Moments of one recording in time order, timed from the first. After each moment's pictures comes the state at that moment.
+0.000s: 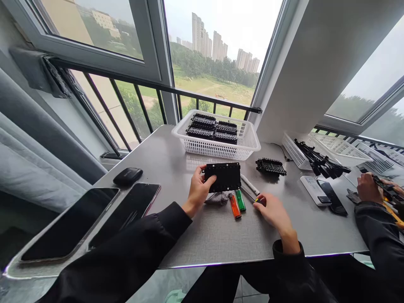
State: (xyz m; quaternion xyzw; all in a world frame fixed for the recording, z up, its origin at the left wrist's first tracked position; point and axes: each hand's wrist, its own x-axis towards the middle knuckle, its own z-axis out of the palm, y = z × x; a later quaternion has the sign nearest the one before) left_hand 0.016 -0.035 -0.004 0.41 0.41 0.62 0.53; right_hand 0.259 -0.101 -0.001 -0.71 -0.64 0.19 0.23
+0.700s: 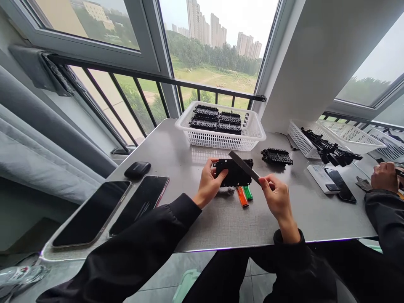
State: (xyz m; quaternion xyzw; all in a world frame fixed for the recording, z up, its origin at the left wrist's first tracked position) left_hand 0.020 -0.046 0.001 0.48 0.39 0.59 0.52; right_hand 0.229 -0.111 0.022 -0.63 -0.63 0.18 0.41
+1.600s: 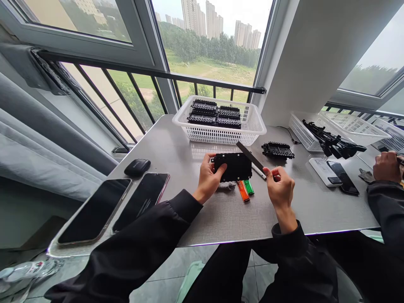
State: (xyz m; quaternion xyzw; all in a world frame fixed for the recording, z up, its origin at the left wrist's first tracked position) left_hand 0.021 -0.048 0.002 0.48 0.40 0.60 0.50; right_hand 0.223 -0.101 0.004 -0.69 -0.56 0.01 0.46
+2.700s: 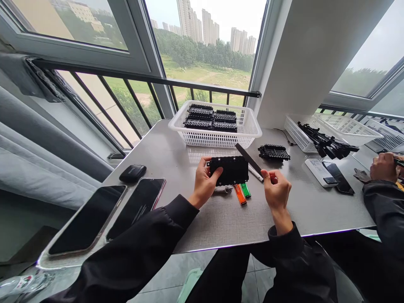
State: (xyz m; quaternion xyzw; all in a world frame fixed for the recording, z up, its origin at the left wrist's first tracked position) left_hand 0.020 -0.048 0.004 0.49 0.39 0.61 0.49; right_hand 0.225 -0.096 -0.005 -0.68 -0.53 -0.01 0.51
